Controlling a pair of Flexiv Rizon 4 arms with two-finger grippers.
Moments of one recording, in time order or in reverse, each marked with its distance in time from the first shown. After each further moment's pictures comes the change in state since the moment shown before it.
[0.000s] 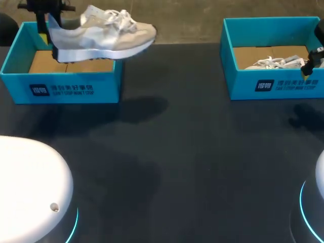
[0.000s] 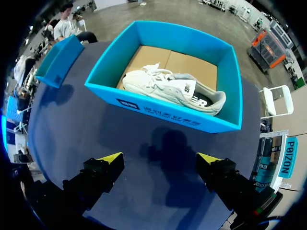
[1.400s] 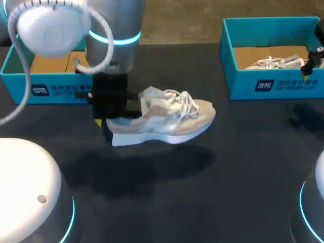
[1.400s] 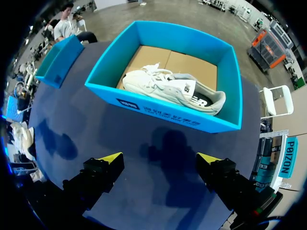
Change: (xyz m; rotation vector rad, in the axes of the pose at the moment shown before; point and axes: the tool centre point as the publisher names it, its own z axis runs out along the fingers) left arm -0.125 -0.208 0.112 -0.181 0.069 -0.027; right arm 0.000 0.000 0.000 0.000 0.000 0.000
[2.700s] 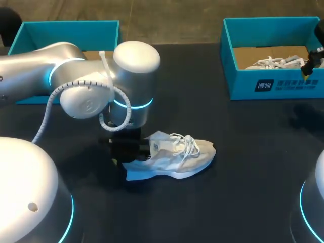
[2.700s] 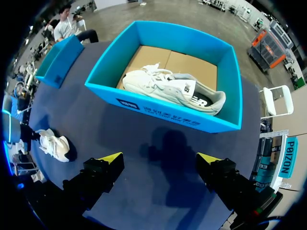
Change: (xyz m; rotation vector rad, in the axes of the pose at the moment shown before) left arm -0.056 -0.002 0.165 0.050 -0.007 0.084; right arm 0.000 0.000 0.000 0.000 0.000 0.000
